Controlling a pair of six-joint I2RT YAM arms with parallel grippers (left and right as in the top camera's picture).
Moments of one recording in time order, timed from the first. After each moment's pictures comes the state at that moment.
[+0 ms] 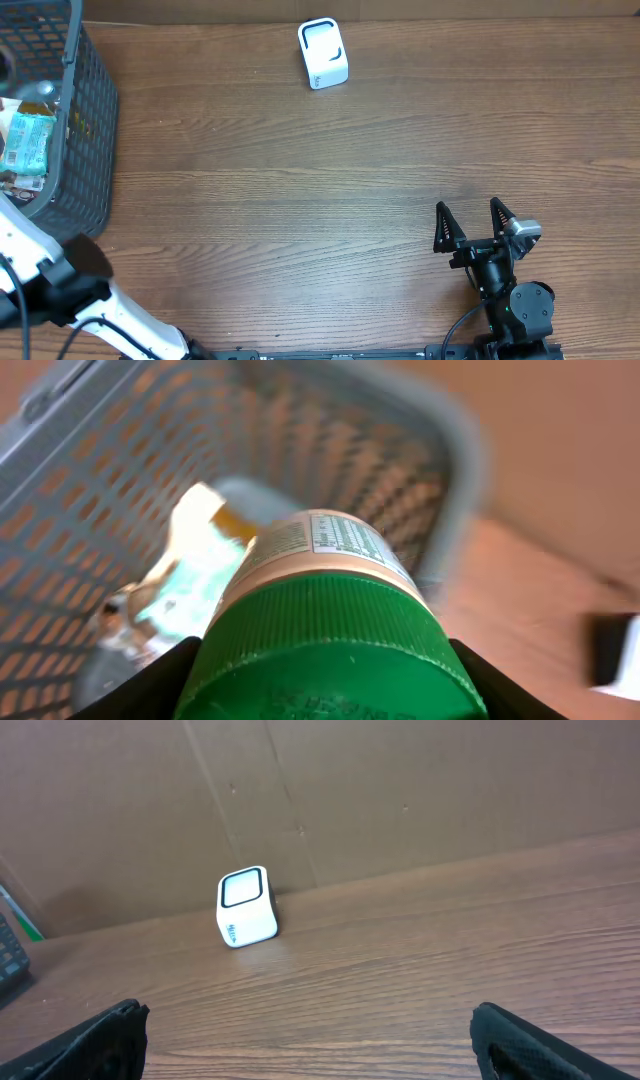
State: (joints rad) left arm 0.58 2.02 2.66 -1.43 0.19 -0.07; right arm 0.15 0.01 0.02 -0.04 -0.02 0.28
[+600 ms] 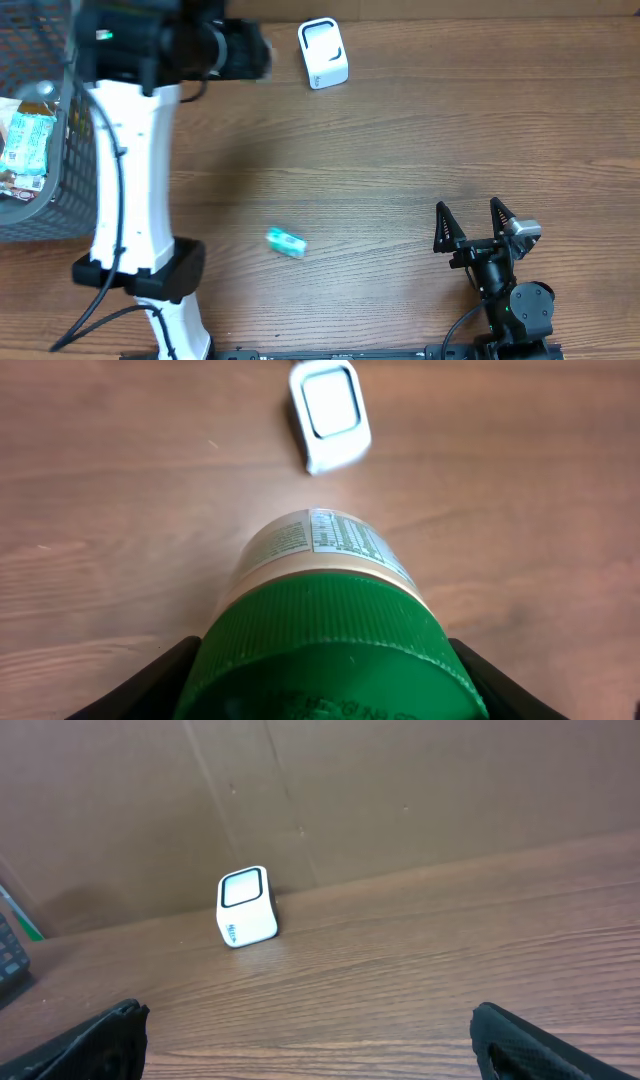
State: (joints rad) left arm -0.23 2.01 2.67 -1.63 0.15 -0.25; right arm 0.15 0.01 0.02 -0.03 -0.02 0.28
